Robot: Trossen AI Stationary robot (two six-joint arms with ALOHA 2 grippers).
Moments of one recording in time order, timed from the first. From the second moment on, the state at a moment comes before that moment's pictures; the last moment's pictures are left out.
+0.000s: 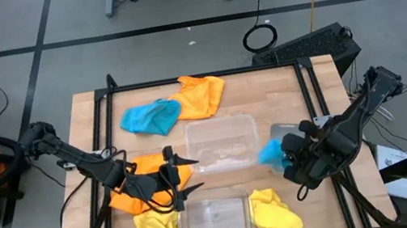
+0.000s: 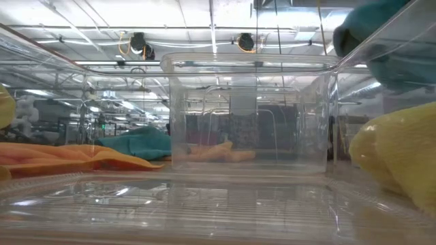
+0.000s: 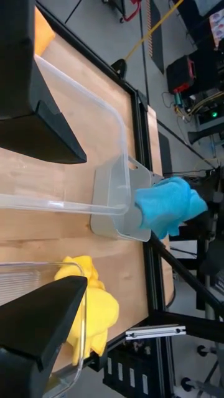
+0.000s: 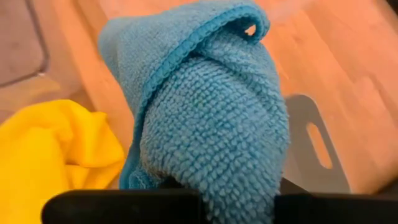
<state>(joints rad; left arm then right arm) -0.54 1.36 1.01 -0.02 -0.61 -0.10 0.69 1.33 1.23 -1.36 0.49 1.21</state>
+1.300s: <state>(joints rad) -0.54 1.38 1.00 -0.05 -0.59 -0.13 0.69 1.35 0.91 -1.37 0.27 1.46</state>
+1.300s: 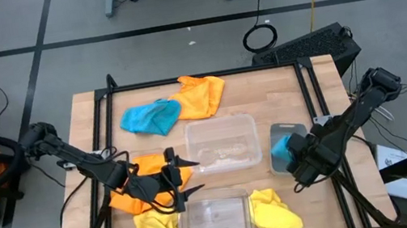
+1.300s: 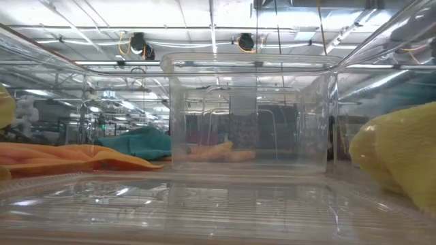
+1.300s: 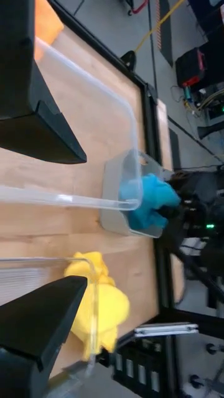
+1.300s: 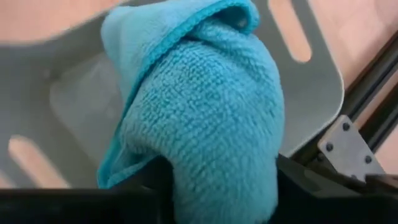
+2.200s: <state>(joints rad) -0.61 1.39 1.00 -0.04 -0.58 -0.12 0.70 1.38 0.95 -1.36 0.29 1.45</state>
